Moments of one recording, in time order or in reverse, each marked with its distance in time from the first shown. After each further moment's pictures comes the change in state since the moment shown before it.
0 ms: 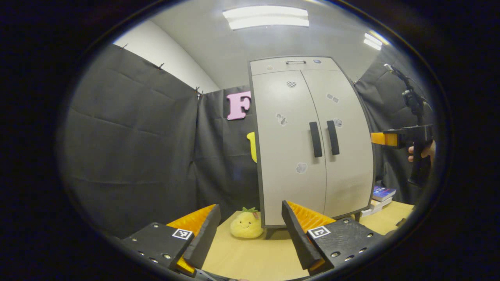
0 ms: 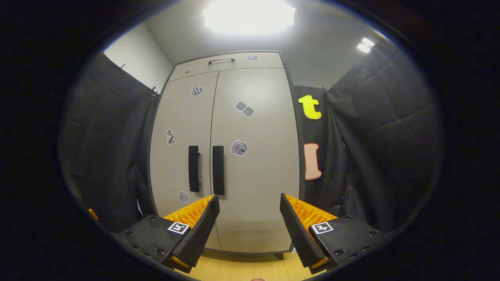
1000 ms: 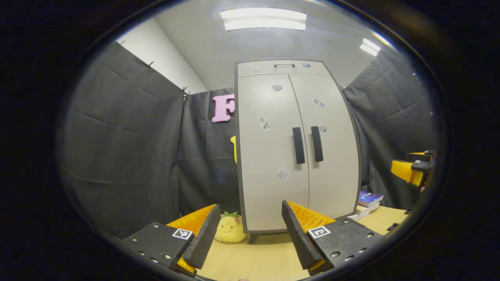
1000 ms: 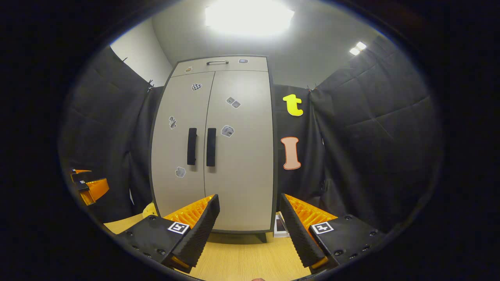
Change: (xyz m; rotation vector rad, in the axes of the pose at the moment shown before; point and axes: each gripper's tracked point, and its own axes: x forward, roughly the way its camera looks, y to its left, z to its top) left arm 0.020 -0.051 0.018 -0.036 -0.042 -0.138; right arm -0.126 -0.032 -0.054 -0.038 0.033 -0.119
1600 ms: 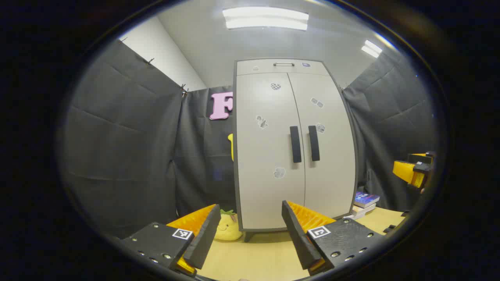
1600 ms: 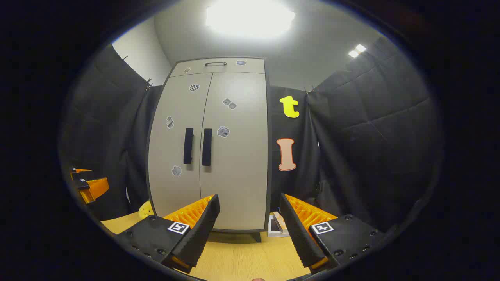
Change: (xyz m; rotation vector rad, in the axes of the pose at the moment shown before) left arm 0.000 -0.006 -0.004 -0.023 0.013 -0.018; right arm -0.012 -0.013 0.003 -0.017 -0.009 -0.030
